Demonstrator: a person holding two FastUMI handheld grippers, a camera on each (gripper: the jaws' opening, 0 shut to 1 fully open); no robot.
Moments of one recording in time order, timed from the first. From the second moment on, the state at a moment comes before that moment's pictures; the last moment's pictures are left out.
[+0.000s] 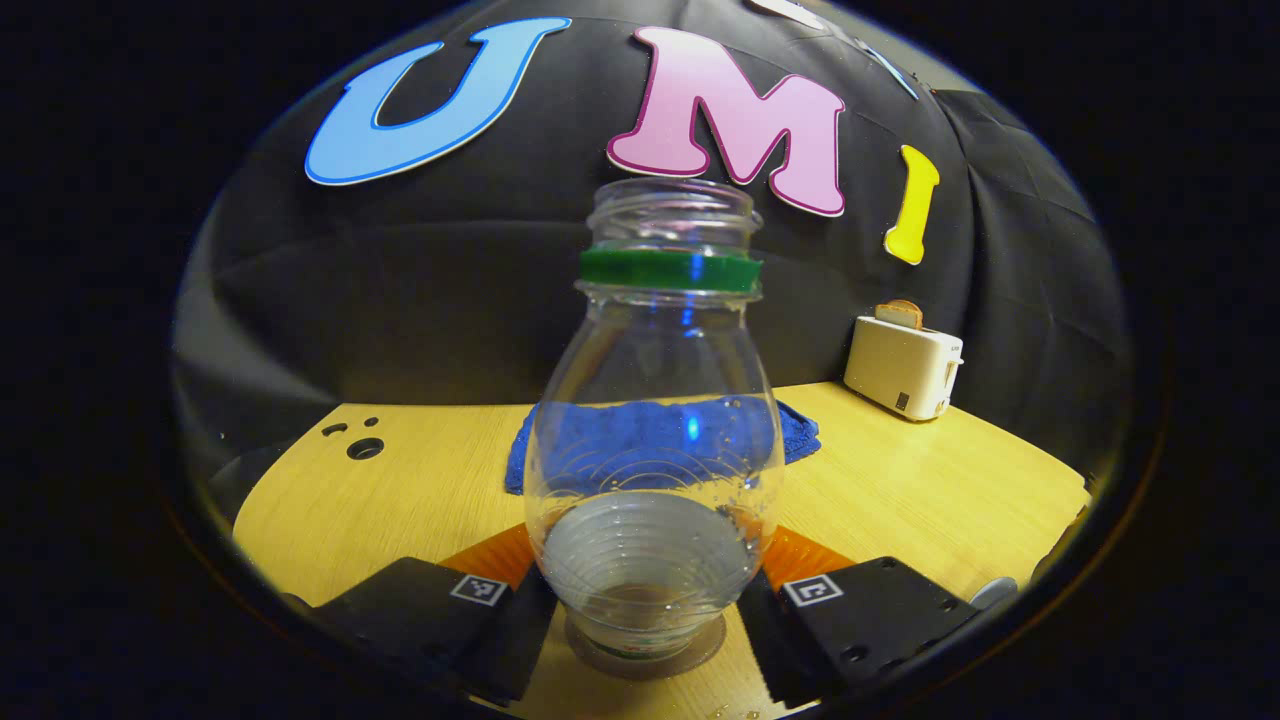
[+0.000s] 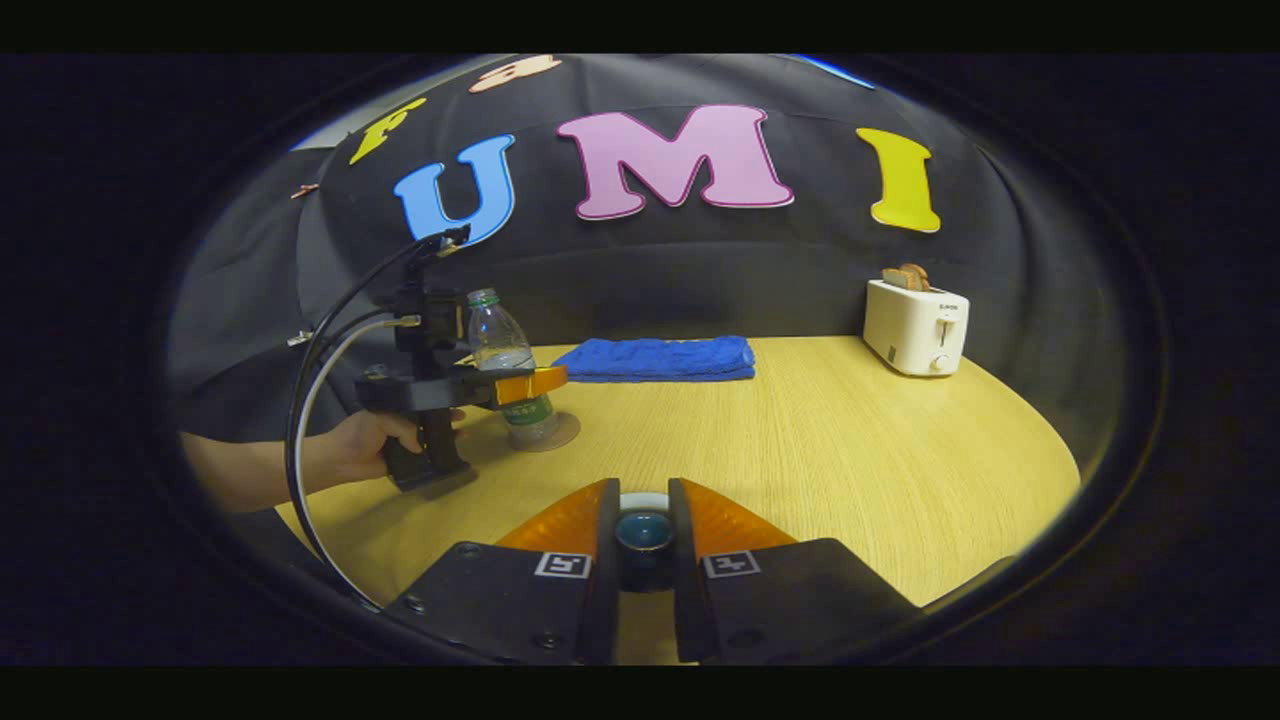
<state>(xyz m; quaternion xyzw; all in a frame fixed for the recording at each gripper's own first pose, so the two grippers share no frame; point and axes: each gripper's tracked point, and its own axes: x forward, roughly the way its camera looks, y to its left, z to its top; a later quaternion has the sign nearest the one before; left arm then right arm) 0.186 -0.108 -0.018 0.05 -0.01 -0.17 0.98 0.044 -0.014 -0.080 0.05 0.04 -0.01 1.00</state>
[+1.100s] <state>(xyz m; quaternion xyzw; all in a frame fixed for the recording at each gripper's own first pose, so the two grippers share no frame) 0.022 -0.061 -0.055 0.01 0.03 -0.16 0.99 0.076 -0.006 -0.093 0.03 0.00 0.01 1.00</state>
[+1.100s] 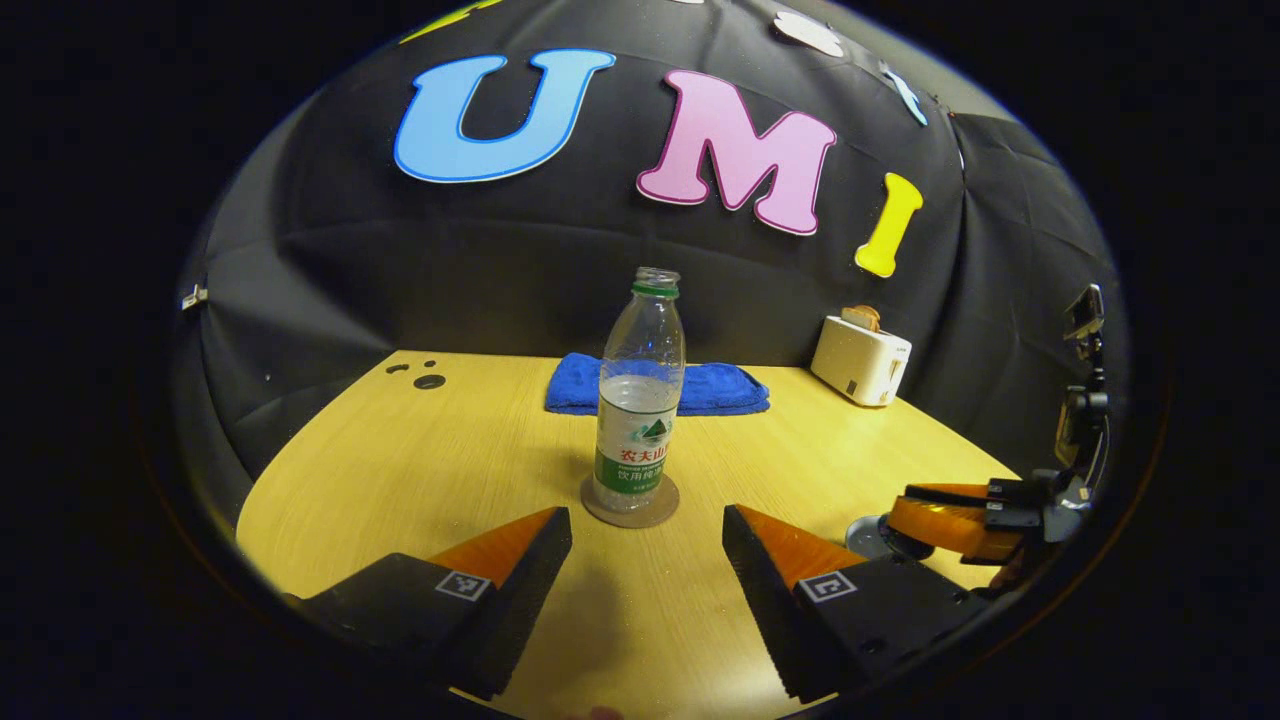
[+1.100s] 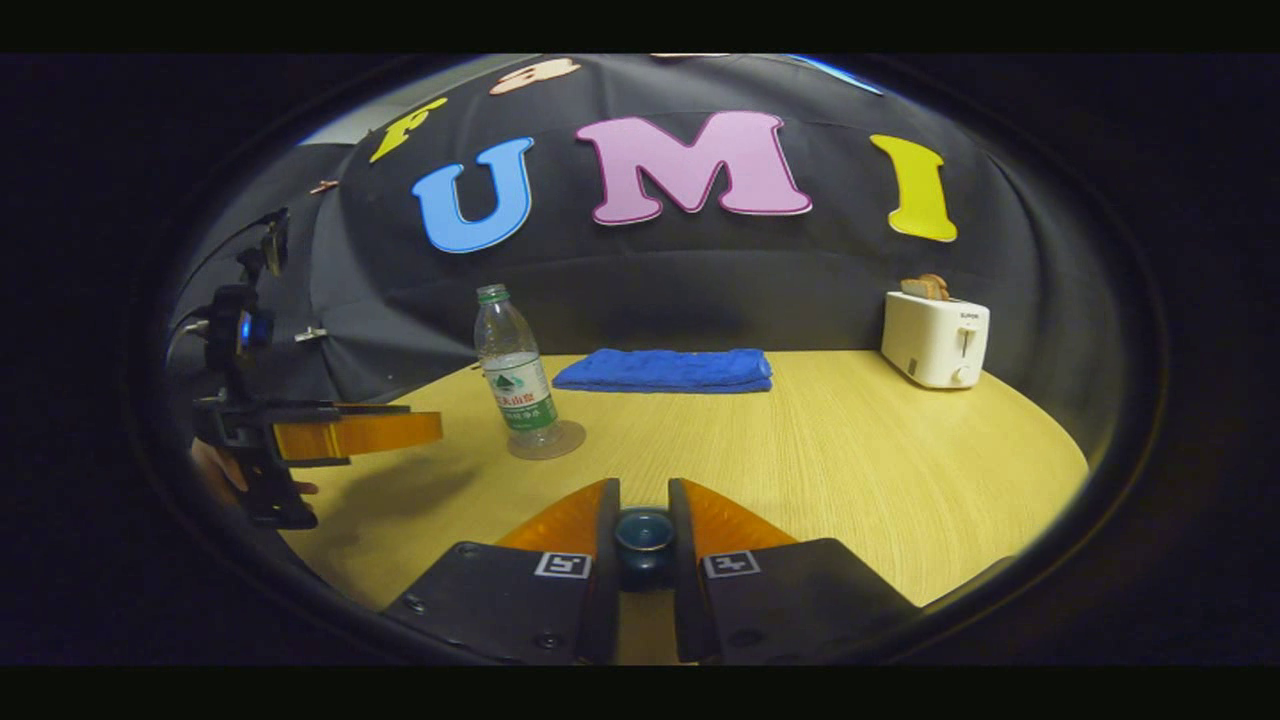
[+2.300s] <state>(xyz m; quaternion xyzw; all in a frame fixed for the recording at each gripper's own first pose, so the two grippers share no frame) -0.023 -0.067 -0.004 0.00 0.01 -0.13 0.99 0.052 -0.017 -0.050 0.04 -0.01 0.01 1.00</state>
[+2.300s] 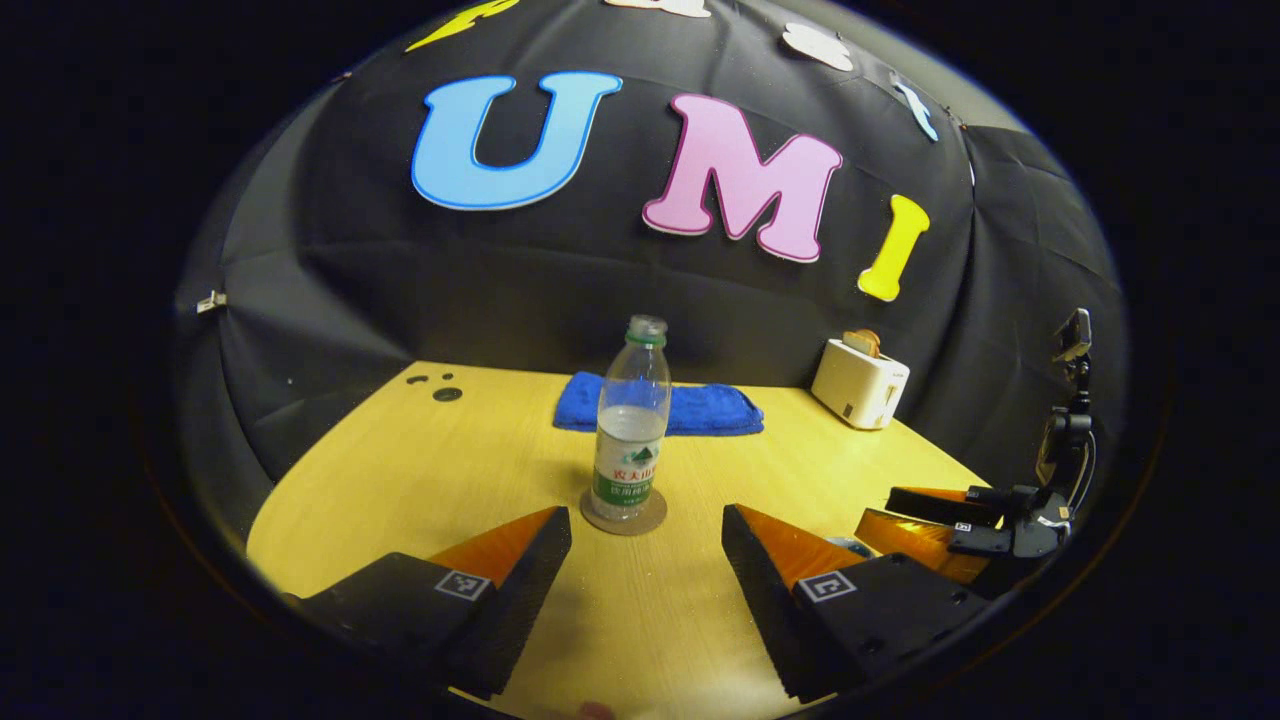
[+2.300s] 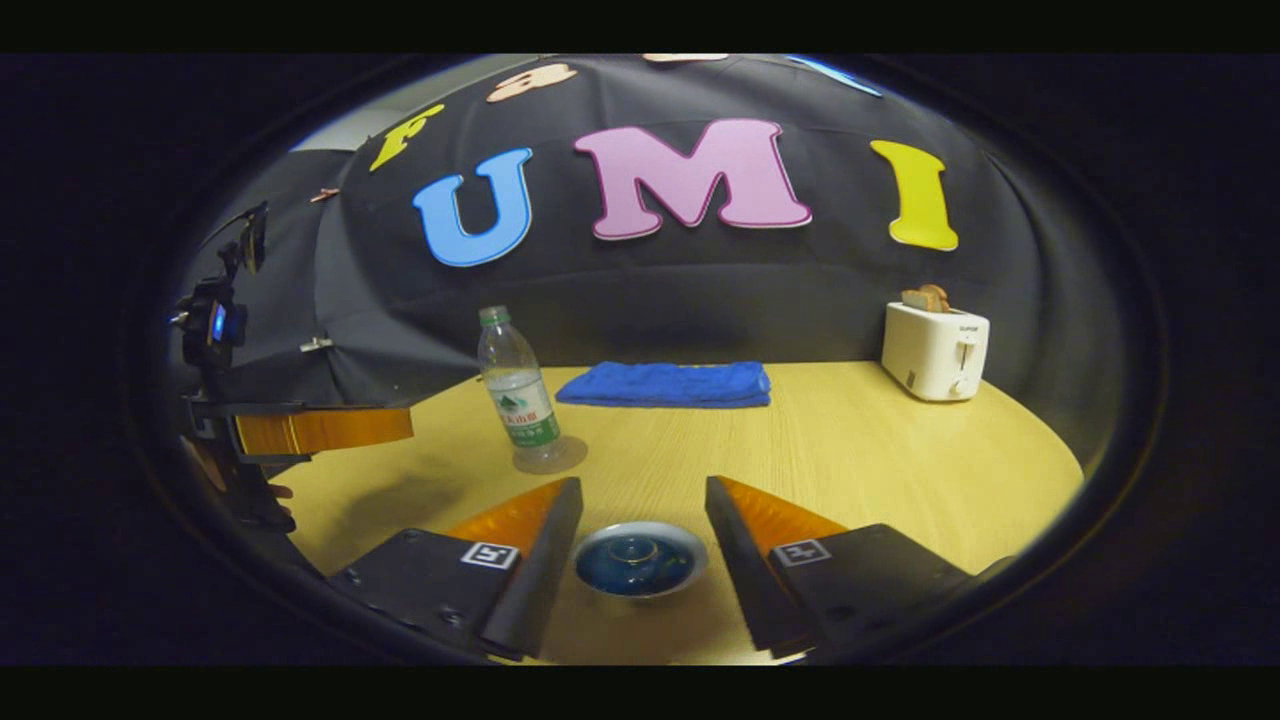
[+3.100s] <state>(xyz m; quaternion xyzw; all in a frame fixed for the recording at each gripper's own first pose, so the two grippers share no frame) -0.172 -0.084 0.158 -0.02 -0.12 -0.04 0.99 -0.055 -0.061 0.108 0.01 -0.08 -0.05 1.00</state>
